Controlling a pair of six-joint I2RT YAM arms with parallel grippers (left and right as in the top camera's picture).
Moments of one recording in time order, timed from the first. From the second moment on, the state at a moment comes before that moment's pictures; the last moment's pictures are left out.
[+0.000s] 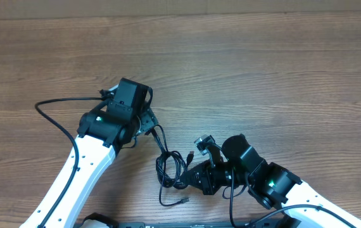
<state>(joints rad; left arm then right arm) -0.38 1.31 1.11 -0.95 -0.10 -0.86 0.81 1.06 0.52 -0.15 -0.62 0.62</state>
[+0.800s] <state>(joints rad) -0.38 1.34 1.11 -0.85 0.31 -0.67 0.81 1.06 0.52 -0.20 -0.57 0.62</state>
